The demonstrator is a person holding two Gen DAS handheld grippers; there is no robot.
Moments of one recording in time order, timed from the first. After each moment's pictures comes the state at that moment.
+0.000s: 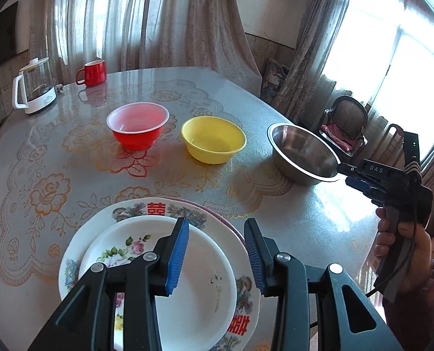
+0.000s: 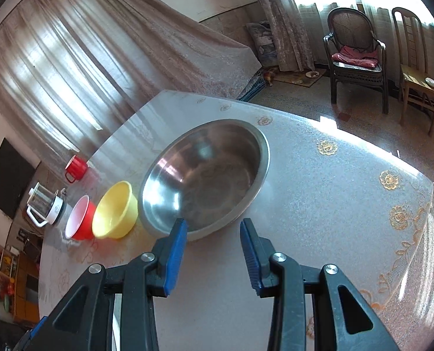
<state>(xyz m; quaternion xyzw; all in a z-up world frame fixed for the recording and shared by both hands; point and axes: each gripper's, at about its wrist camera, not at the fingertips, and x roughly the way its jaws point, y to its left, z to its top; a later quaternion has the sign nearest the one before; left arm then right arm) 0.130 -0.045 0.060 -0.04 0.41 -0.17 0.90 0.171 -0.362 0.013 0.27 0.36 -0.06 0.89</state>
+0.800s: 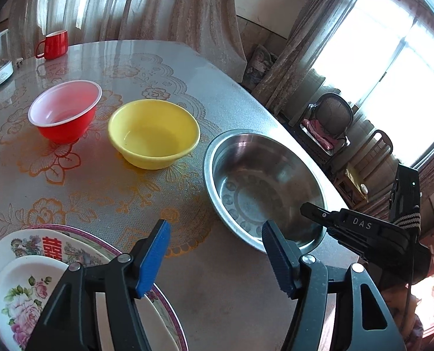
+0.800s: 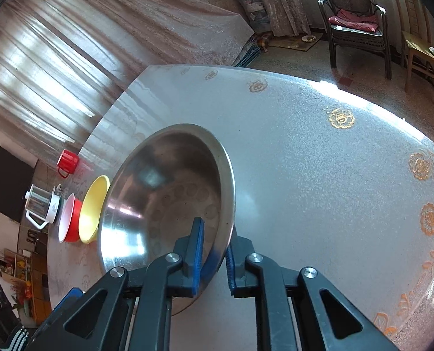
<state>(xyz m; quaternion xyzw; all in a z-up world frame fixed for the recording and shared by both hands) 0.201 -0.118 0.029 -0.10 0.46 -0.21 0.86 0.199 -0.375 -0.024 0.31 0.43 -0.02 0.85</state>
